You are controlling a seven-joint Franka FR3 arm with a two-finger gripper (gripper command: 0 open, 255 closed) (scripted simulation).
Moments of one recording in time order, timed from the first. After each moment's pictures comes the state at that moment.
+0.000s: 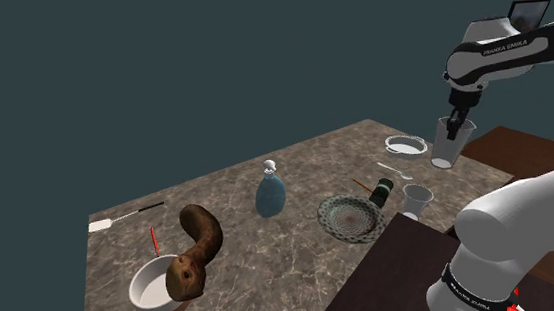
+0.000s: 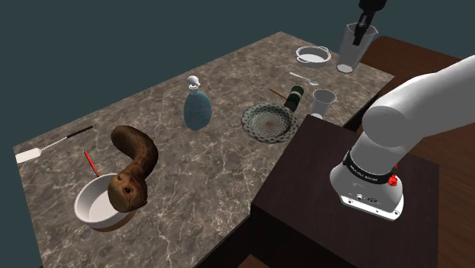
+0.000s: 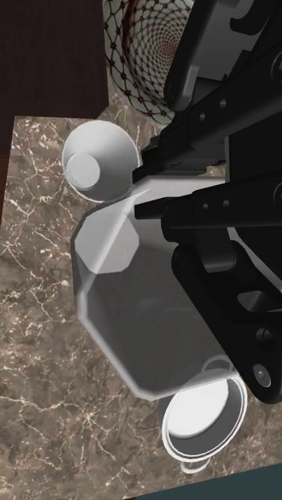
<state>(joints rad) -0.40 -0.59 -0.60 -2.48 -0.45 2.02 -0.70</state>
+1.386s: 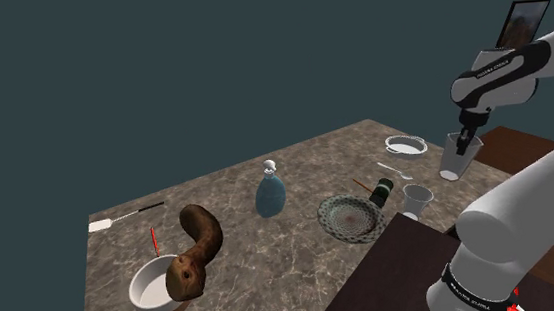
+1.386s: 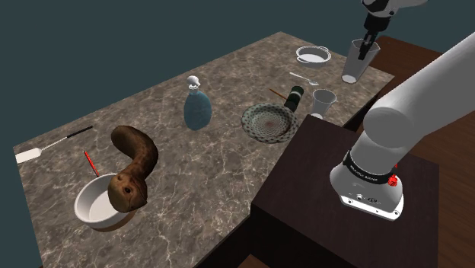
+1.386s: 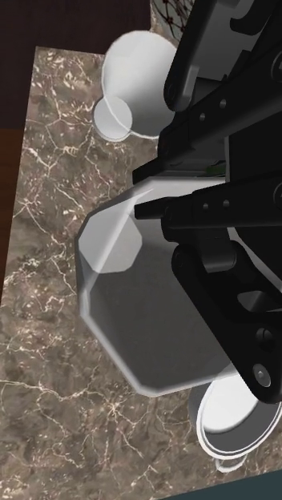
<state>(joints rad) -0.36 -0.35 -0.85 -2.48 -0.44 2.29 -0.86</state>
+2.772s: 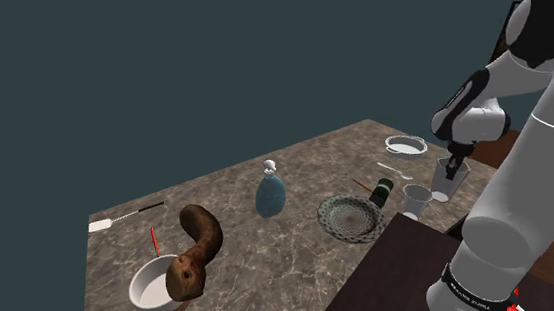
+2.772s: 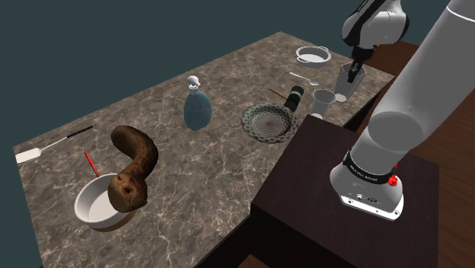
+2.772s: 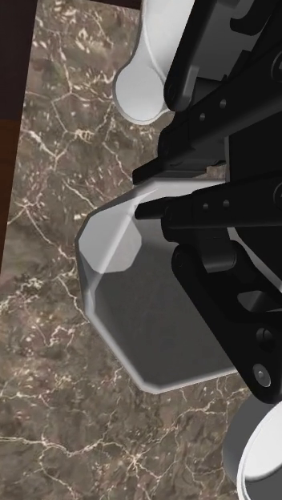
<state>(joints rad) -0.23 -0.01 -1.01 -2.58 -0.16 2.66 -1.06</state>
